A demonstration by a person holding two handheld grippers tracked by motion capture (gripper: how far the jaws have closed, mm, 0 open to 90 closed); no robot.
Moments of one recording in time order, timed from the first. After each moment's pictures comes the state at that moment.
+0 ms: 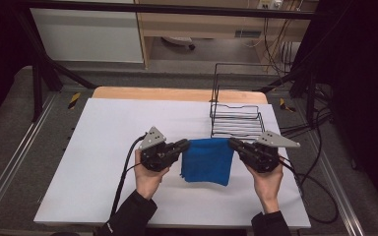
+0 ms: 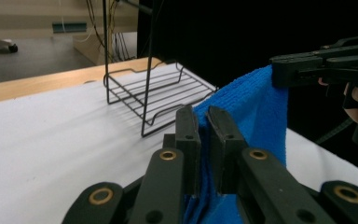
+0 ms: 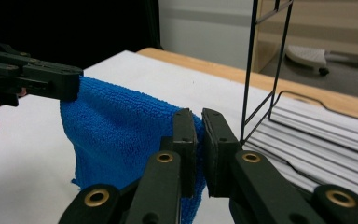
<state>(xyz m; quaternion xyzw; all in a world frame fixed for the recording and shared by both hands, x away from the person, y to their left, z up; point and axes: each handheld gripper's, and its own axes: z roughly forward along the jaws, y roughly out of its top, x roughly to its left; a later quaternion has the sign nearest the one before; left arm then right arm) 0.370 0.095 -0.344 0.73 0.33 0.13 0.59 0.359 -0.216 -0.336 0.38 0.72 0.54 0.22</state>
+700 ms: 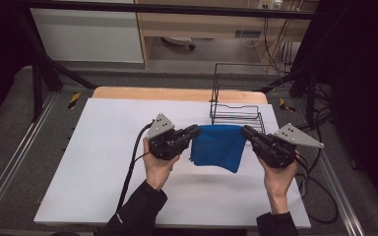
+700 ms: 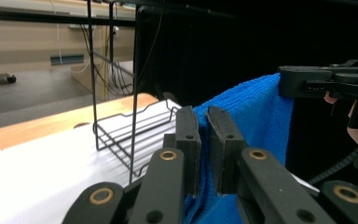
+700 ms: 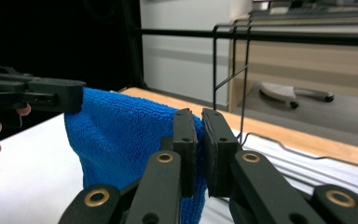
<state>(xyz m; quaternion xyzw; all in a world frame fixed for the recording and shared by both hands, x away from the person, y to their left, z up) 0.380 0.069 -0.308 0.70 0.31 0.15 0.62 0.349 -0.235 -0.300 0.38 0.67 0.58 0.27</state>
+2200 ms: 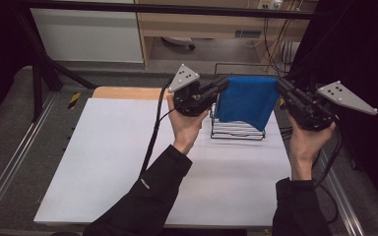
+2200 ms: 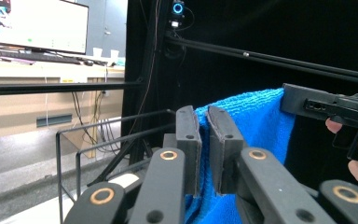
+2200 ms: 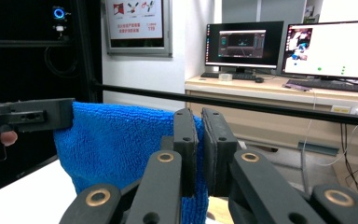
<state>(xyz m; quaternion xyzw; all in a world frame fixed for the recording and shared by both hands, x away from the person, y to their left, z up) 0.430 0.012 -0.215 0.64 0.28 0.17 0.69 0.376 -0.276 -0.201 0.37 0.59 0.60 0.38</state>
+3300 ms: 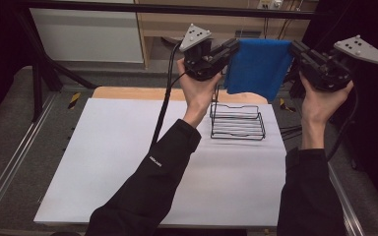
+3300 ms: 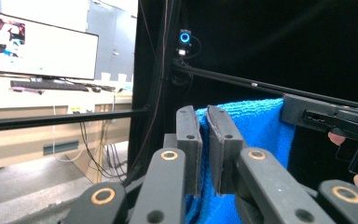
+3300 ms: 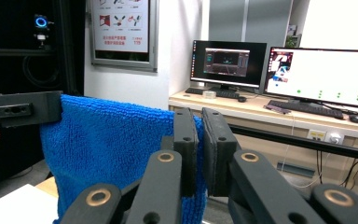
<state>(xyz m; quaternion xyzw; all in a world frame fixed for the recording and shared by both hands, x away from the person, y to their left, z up) 0.468 -0.008 -0.152 0.61 0.28 0.20 0.71 0.419 -0.288 -0.137 0.37 0.59 0.59 0.42</state>
